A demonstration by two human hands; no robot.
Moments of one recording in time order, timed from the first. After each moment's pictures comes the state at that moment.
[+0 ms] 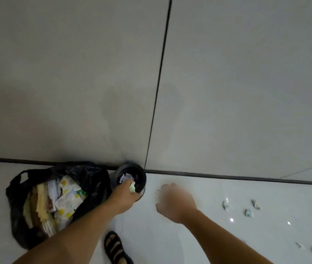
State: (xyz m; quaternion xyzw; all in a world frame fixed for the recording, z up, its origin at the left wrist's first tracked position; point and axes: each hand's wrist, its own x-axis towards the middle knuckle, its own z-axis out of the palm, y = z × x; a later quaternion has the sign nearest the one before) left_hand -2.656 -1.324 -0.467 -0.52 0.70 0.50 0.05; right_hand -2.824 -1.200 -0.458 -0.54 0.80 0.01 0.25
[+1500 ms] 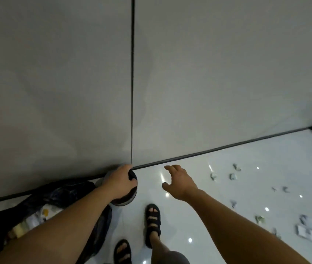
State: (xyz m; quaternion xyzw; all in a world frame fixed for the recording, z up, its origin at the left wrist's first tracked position) left_hand -2.715 -1.437 -0.472 -0.37 0.82 0.41 0.16; right_hand -2.863 -1.261 -0.456 -0.34 0.88 -0.08 0.33
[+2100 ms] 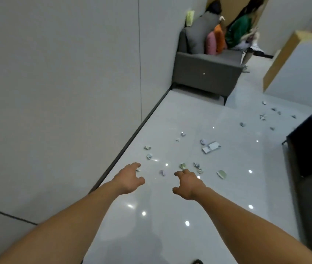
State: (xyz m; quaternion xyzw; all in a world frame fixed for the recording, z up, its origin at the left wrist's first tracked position) left_hand -2.855 -1.053 -0.333 0.04 0.92 0.29 0.26; right_hand -2.818 -0.821 -0.351 0.04 0.95 -0.14 0.26
